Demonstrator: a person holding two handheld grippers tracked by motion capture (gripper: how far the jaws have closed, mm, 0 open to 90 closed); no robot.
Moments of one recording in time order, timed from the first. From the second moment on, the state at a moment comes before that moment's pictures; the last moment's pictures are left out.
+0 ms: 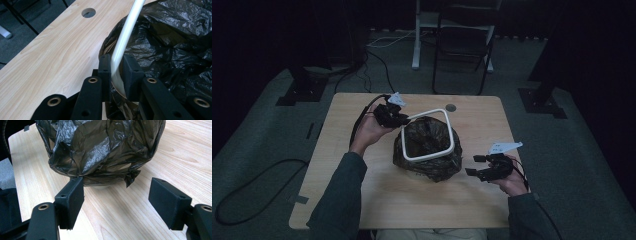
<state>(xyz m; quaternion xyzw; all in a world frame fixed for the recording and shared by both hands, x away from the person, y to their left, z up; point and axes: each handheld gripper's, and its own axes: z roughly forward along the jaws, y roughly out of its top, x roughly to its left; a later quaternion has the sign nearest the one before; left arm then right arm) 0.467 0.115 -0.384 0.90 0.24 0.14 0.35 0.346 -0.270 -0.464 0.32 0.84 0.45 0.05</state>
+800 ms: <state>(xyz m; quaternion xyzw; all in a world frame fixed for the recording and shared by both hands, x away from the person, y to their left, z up) 0.467 0.098 -0.385 0.92 0.21 0.15 0.31 0.347 -0.271 -0.466 0.32 0.84 0.44 0.04</state>
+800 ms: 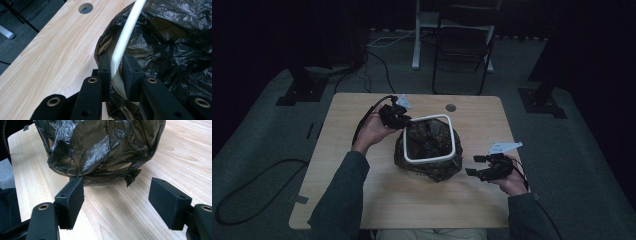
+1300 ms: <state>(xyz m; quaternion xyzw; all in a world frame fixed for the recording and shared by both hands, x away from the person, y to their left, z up) 0.470 0.091 -0.389 0.92 0.22 0.15 0.30 0.346 -0.272 -0.465 0.32 0.84 0.45 0.05</state>
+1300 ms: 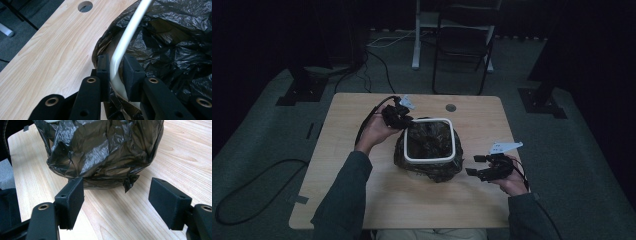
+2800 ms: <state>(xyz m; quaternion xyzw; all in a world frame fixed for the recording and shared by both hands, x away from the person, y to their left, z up) 0.468 0.088 -0.386 0.90 0.23 0.17 0.33 0.346 -0.273 -0.466 0.32 0.83 0.45 0.05</state>
